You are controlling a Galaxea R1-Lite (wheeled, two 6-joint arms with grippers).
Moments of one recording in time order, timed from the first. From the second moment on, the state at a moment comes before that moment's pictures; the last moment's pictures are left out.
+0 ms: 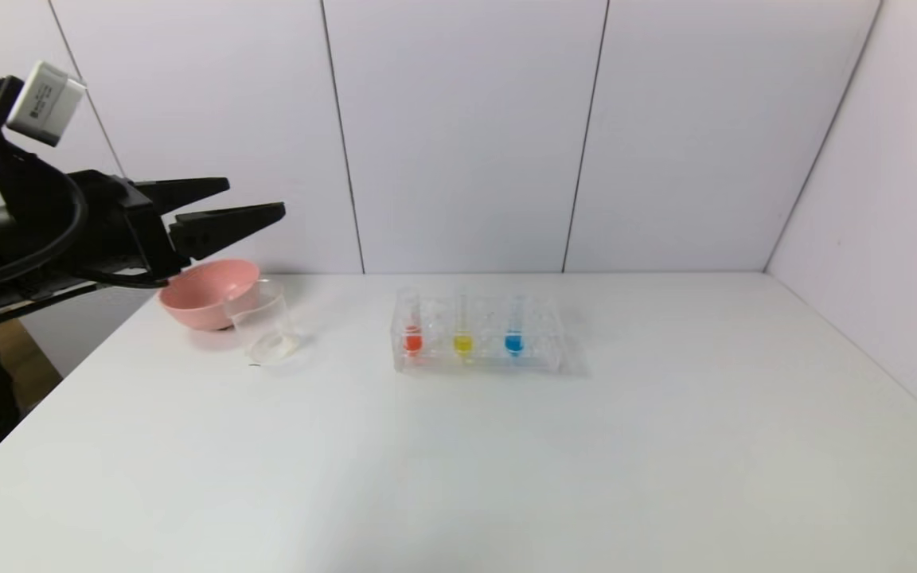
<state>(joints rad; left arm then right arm) -0.07 1.45 -0.86 -0.64 -0.68 -0.04 0.00 0.00 0.00 0.00 0.00 0.00</state>
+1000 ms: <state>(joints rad) -0.17 1.96 -1.02 -0.96 -0.72 -0.02 0.00 0.00 0.00 0.00 0.00 0.00</state>
